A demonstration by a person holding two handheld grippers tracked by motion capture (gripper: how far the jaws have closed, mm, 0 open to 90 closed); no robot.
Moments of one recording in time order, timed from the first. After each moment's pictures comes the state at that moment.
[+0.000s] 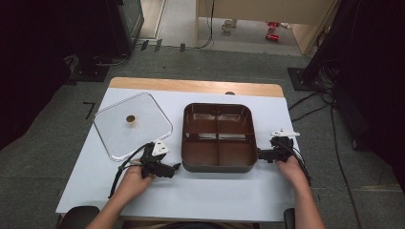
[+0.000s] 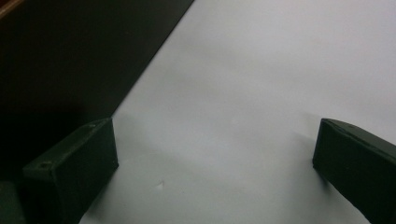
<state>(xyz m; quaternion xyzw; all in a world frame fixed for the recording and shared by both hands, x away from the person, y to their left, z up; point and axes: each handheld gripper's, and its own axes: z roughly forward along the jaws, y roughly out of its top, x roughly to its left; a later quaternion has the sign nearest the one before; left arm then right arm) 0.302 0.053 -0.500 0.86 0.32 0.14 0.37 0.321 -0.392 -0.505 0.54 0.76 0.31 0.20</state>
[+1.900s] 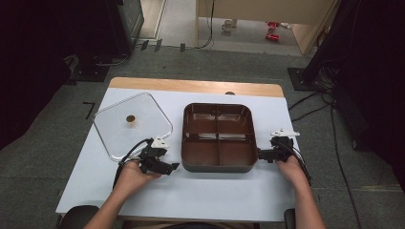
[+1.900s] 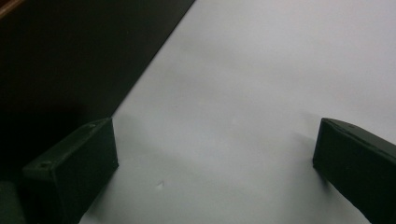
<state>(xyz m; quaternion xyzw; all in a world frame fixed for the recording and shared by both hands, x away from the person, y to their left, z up) 0.307 0.056 -0.473 0.88 0.33 0.05 0.33 0.321 -0.392 -0.505 0.53 0.76 0.32 0.20</state>
